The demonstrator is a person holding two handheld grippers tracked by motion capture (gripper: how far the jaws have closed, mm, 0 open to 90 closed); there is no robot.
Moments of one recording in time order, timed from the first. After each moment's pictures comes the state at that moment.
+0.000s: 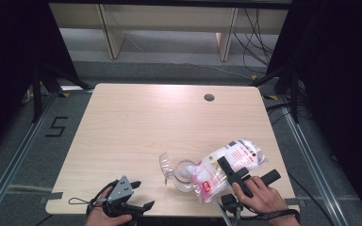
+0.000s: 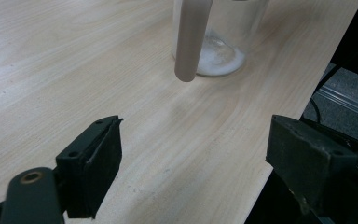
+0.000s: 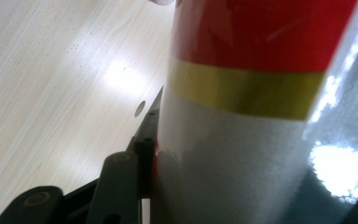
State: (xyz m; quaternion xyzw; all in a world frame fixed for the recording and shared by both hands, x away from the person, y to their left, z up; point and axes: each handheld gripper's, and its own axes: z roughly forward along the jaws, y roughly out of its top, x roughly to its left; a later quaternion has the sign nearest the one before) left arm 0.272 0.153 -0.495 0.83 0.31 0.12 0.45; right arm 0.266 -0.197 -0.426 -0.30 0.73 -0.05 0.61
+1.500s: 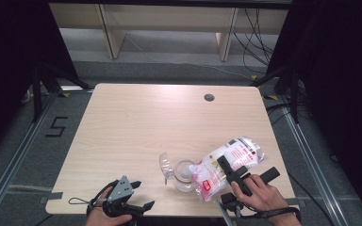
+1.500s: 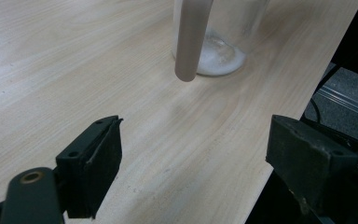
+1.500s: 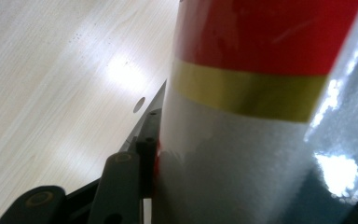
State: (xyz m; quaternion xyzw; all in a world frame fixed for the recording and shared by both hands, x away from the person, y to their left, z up) left arm 0.270 0.152 -0.496 0.82 0.32 0.11 0.46; right arm 0.269 -0.197 -0.425 -0.32 0.72 -0.08 0.61
